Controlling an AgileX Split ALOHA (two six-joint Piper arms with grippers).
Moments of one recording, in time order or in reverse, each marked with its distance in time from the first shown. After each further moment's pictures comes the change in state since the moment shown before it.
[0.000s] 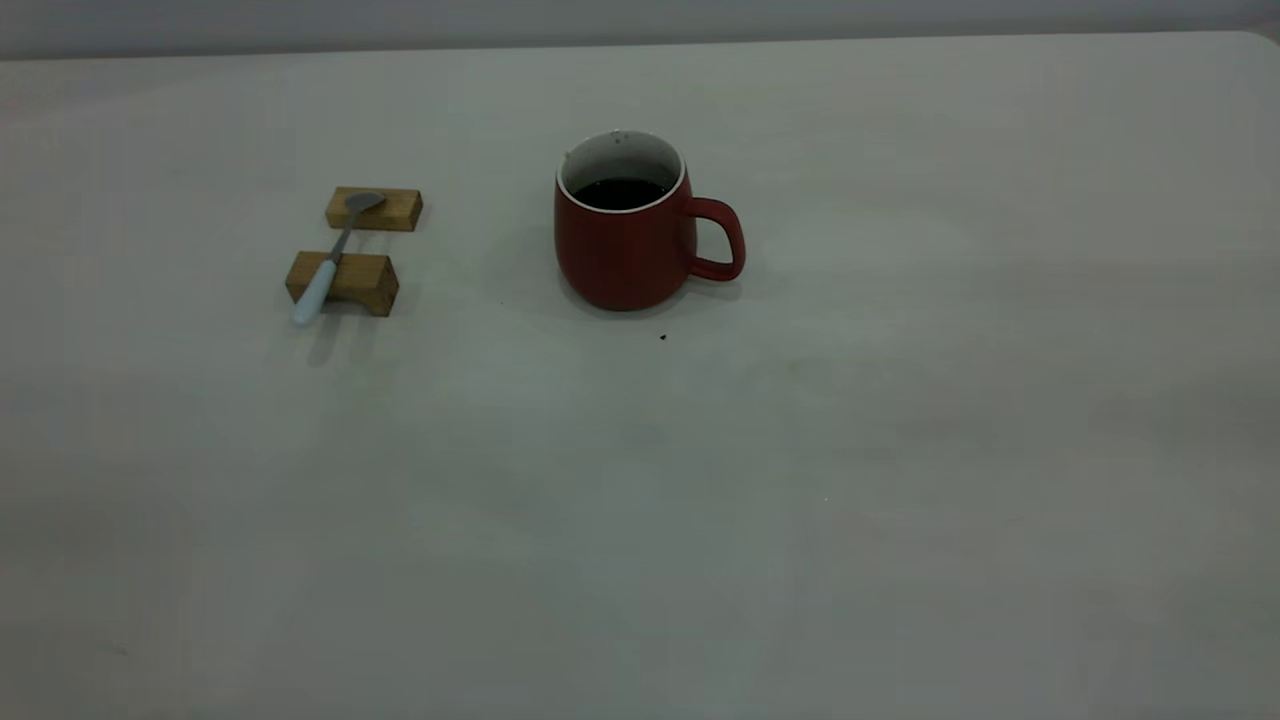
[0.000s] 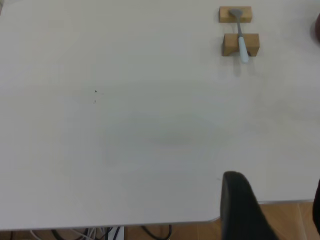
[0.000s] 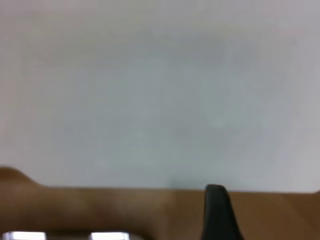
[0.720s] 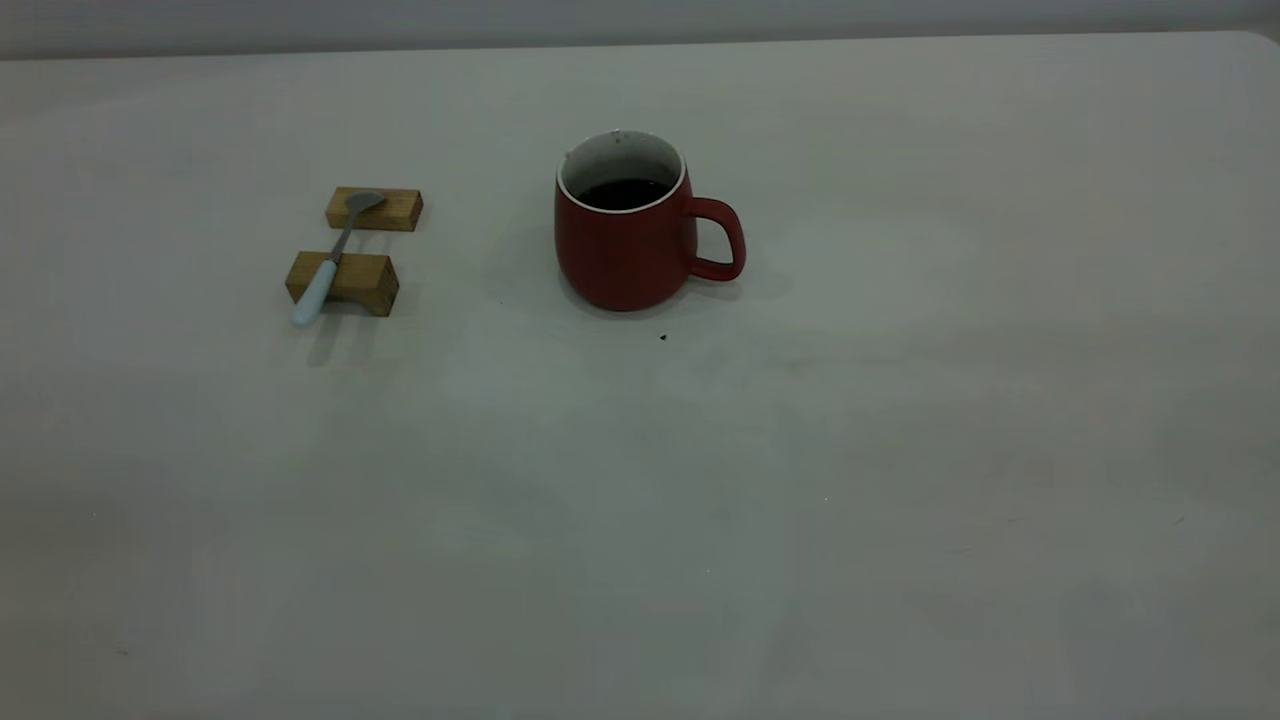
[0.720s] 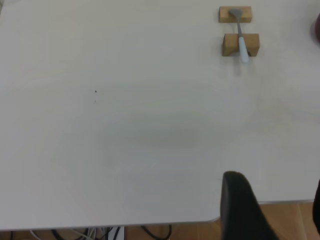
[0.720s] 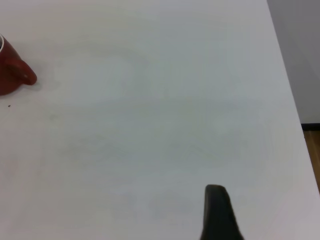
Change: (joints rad) left arm 0.000 0.000 0.000 0.000 0.000 0.000; right arm -0.020 -0.321 0.007 -0.014 0.021 0.013
